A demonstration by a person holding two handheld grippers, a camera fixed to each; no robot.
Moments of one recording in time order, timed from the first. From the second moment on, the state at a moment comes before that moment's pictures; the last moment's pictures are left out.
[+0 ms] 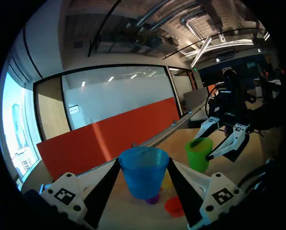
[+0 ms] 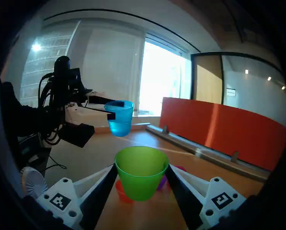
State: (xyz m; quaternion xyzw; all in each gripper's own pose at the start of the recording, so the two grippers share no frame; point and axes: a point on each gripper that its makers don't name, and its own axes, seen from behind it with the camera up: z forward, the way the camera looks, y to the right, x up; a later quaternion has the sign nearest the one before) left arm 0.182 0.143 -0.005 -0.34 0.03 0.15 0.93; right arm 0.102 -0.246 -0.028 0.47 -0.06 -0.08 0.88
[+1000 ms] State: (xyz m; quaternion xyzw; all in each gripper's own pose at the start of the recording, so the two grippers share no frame) left arm 0.198 0.161 0.004 -0.32 0.08 0.29 0.90; right arm 0.088 -0.288 -0.025 0.51 -0.07 -0.09 0.85
